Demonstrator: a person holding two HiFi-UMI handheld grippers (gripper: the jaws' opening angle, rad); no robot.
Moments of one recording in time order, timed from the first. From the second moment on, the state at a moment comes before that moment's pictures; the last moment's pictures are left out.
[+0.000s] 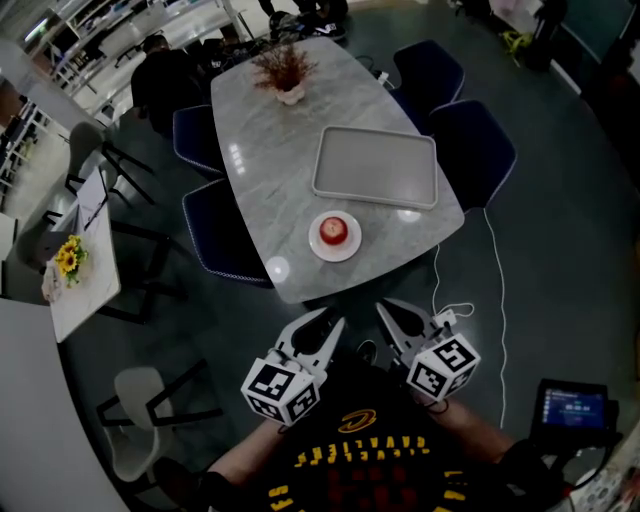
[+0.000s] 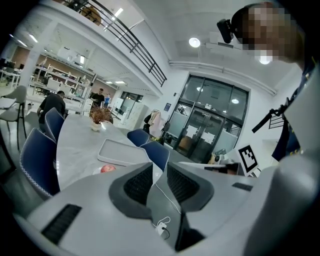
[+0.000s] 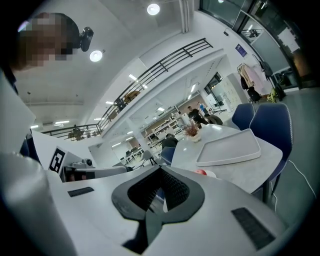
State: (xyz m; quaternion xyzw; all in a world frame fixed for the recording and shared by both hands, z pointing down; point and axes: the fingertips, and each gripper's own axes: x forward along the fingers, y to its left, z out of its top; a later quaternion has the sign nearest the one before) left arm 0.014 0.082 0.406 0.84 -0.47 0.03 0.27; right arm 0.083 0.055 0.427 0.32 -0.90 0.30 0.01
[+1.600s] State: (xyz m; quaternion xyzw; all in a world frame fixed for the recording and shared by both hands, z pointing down) left arm -0.106 -0.085 0.550 0.81 -0.46 0.09 0.37; right arm 0.079 -0.102 0.544 0.48 -0.82 0.28 0.12
